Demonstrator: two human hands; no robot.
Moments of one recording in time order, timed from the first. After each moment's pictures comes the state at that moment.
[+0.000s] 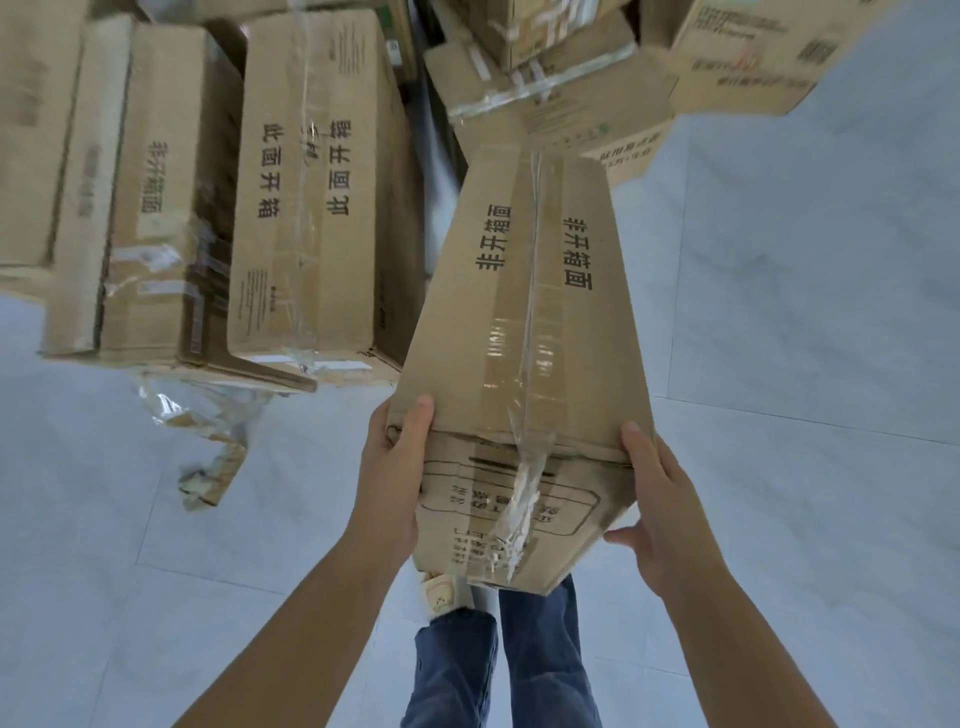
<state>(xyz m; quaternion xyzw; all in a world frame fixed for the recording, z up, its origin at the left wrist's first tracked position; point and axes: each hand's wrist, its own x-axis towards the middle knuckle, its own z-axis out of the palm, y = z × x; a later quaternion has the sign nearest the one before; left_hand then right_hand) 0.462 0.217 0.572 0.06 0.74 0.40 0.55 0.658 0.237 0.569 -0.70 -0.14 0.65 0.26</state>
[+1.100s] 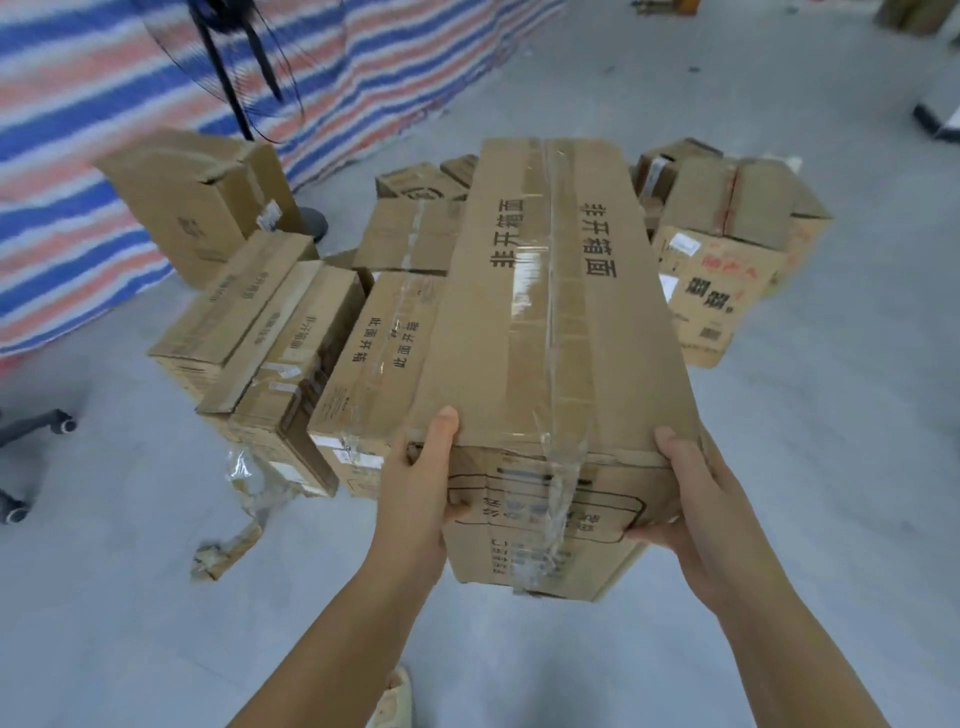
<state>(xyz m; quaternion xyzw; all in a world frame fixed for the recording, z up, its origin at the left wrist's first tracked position) 0.597 0.106 0.839 0.06 0.64 0.61 0.47 0.784 0.164 0.841 -0.54 -0.39 0.63 0.40</state>
